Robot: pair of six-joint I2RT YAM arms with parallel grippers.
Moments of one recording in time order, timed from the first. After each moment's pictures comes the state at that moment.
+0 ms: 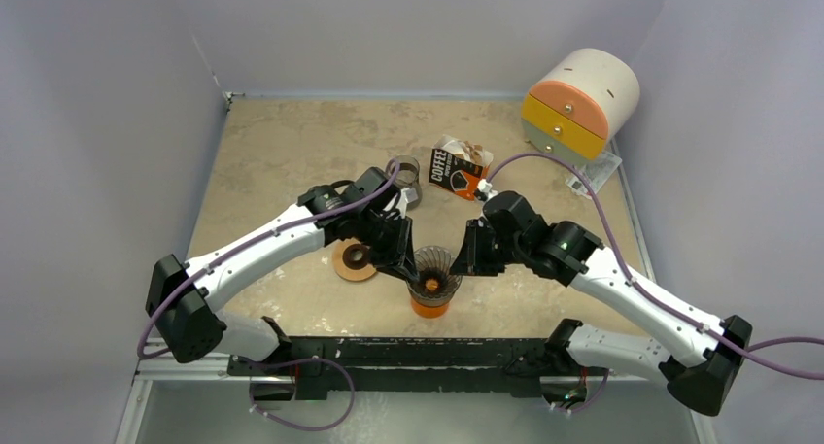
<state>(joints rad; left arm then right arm) -0.82 1.38 1.19 -0.87 0.46 -0.80 0.84 1.01 0.98 -0.84 -0.13 0.83</state>
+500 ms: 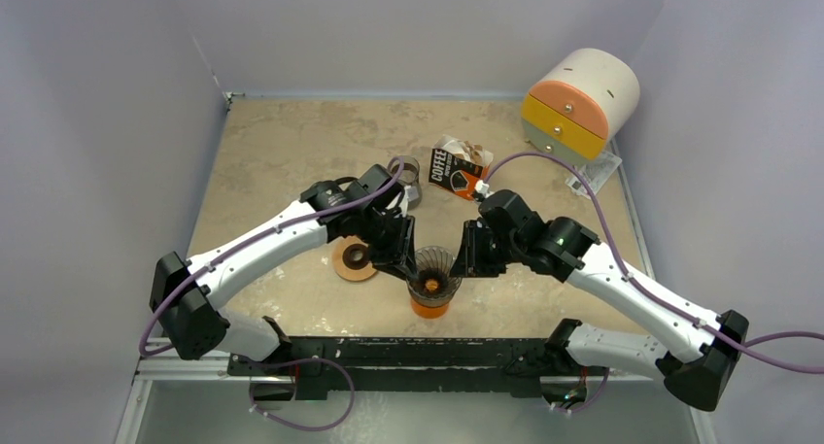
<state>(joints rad) -0.83 1.40 1.25 -0.94 0.41 -0.76 0.84 1.05 1.02 -0.90 -0.13 0.82</state>
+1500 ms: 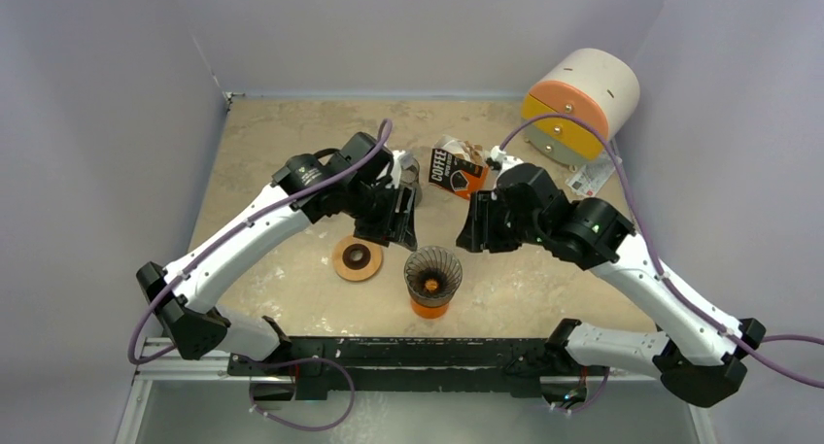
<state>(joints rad) -0.81 1.41 1.54 -1.14 0.28 -0.61 0.84 1.07 1.30 -1.07 0.00 0.72</state>
